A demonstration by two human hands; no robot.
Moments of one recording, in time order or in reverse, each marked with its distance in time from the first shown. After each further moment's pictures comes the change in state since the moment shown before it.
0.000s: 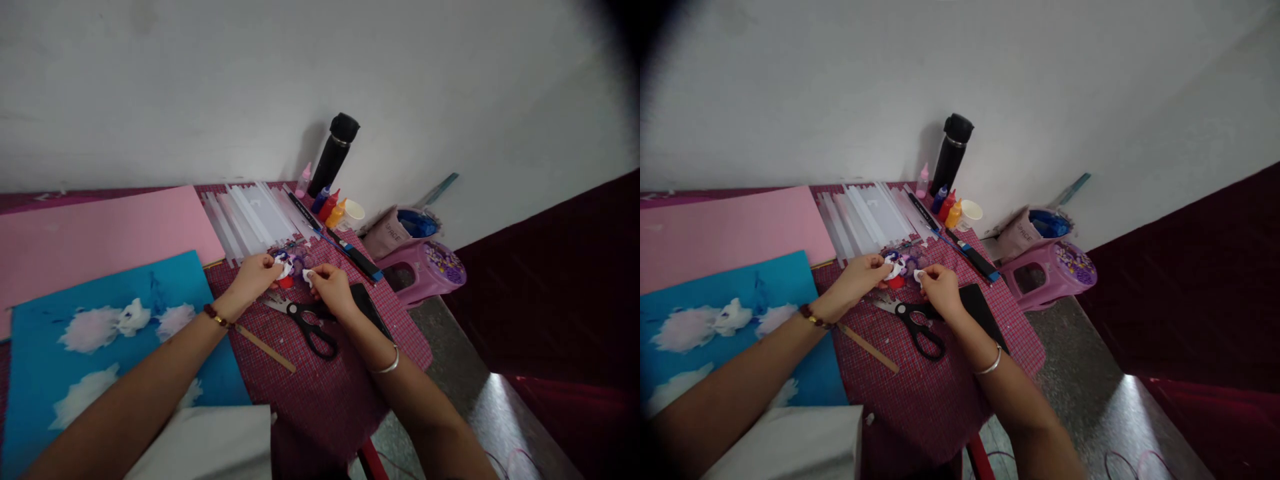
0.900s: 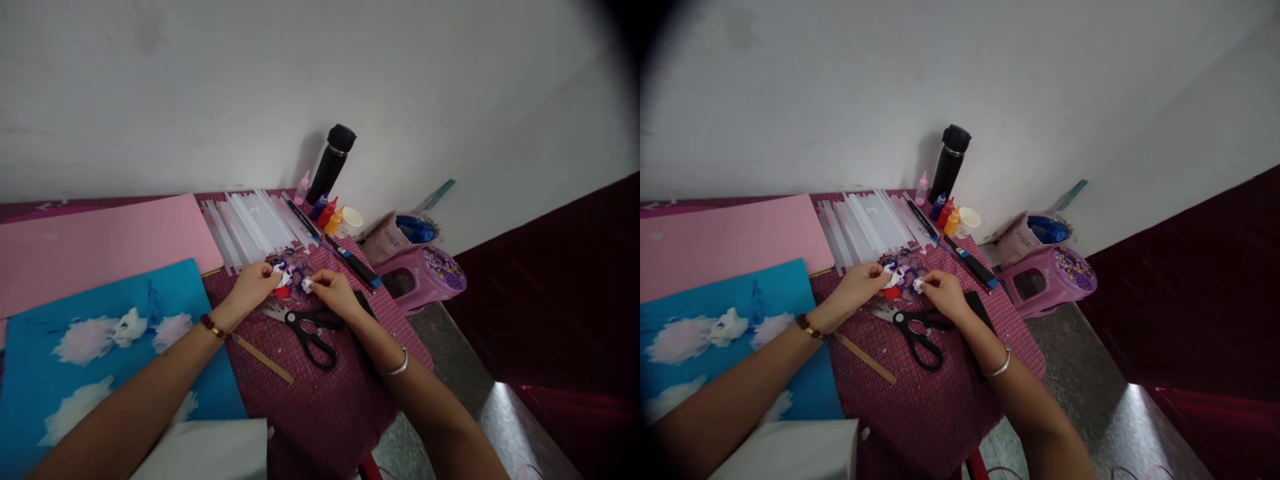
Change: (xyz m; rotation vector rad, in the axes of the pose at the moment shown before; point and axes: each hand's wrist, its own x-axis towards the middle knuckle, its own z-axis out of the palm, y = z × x) left_hand 0.000 -0.005 0.000 0.080 0.004 0.035; right_hand 0.013 0.002 -0.022 -0.264 -0.127 -0.243
